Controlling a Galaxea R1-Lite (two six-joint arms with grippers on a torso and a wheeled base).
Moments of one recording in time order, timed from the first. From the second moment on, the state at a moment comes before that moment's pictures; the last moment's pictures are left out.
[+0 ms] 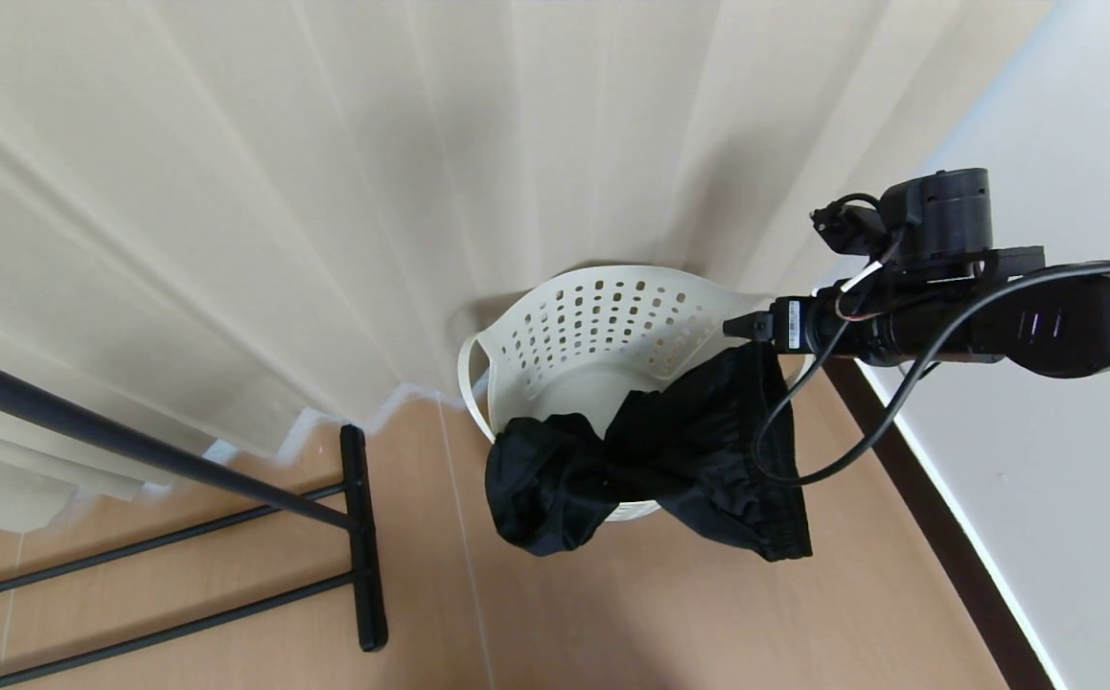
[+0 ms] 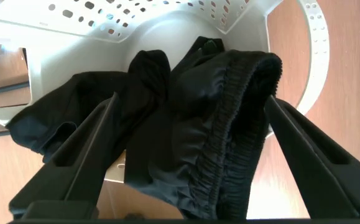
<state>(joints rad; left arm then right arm) 0.00 0.01 -0.04 0.10 0.01 -0.04 0.27 1.89 -1.37 -0.02 0.01 0.20</state>
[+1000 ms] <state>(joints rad) 0.00 0.01 -0.04 0.10 0.01 -0.04 0.24 2.09 -1.55 0.08 0.01 0.31</state>
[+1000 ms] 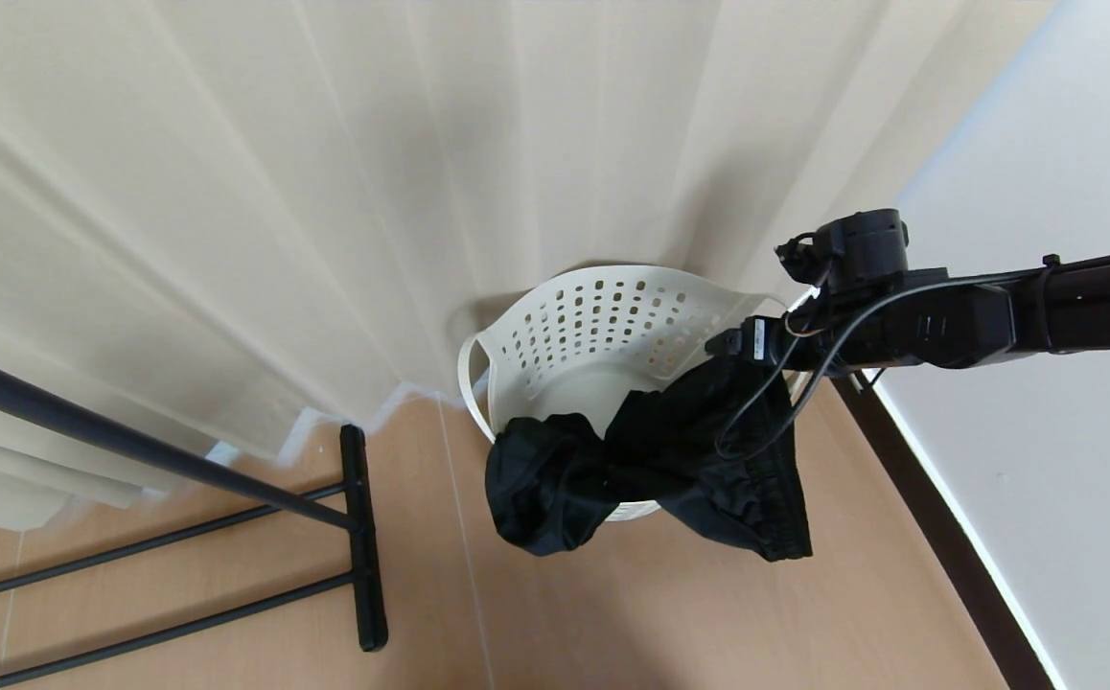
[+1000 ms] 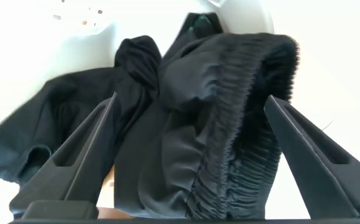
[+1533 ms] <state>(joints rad) 0.00 0.01 -0.04 0.10 0.01 -0.04 0.21 2.16 -1.68 0.17 0.02 0.39</state>
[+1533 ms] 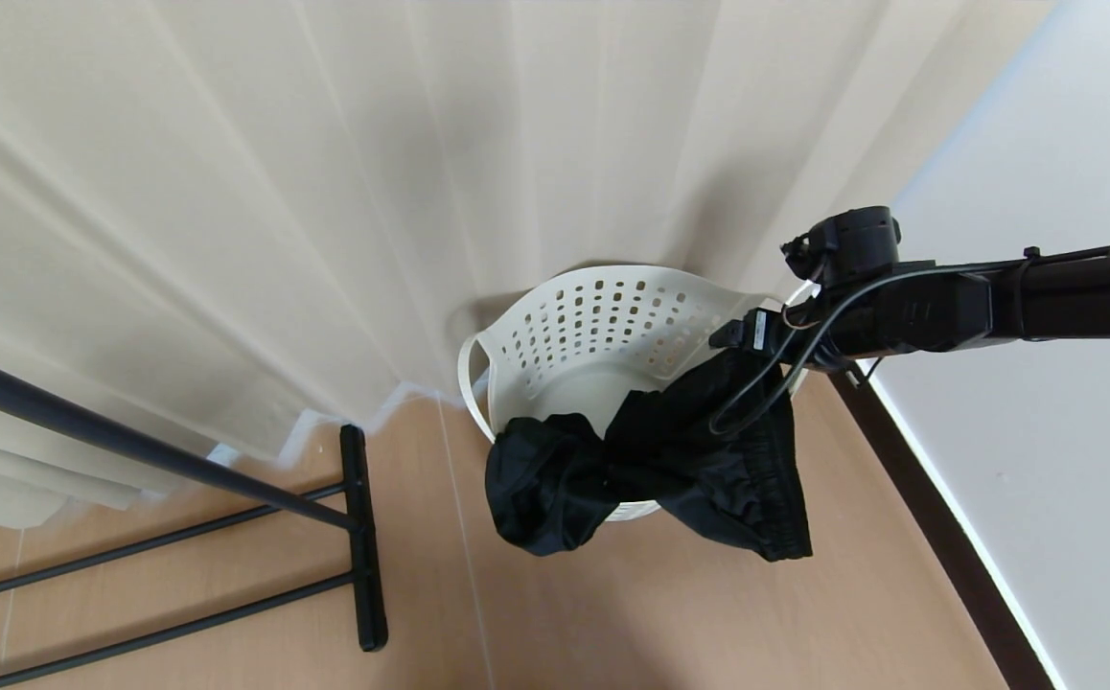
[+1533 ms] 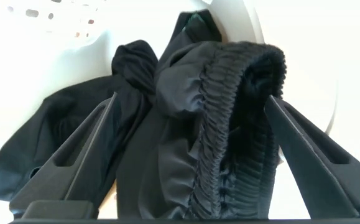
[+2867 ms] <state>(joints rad) 0.00 0.01 -0.04 0.10 0.01 -0.04 0.22 2.24 -1.80 0.24 0.09 0.51</state>
